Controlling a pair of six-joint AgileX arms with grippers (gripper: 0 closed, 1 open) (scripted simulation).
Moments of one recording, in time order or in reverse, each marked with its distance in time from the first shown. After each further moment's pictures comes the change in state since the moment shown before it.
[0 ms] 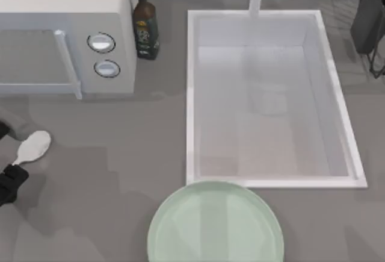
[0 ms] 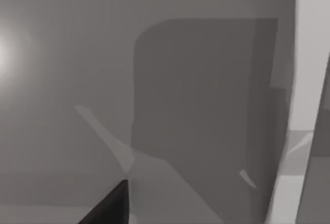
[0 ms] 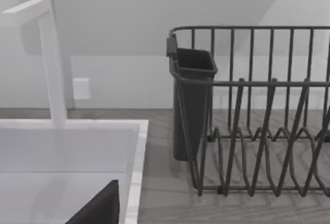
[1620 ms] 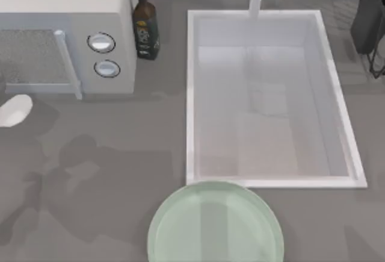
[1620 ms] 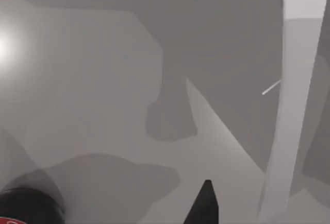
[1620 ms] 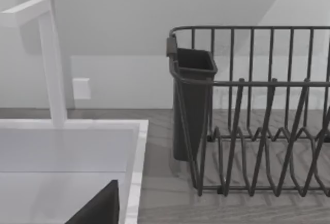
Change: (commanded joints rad) left arm -0.003 -0.219 0.279 -0.470 0.019 -0.011; right arm 0.000 0.000 0.000 0.000 0.000 0.000
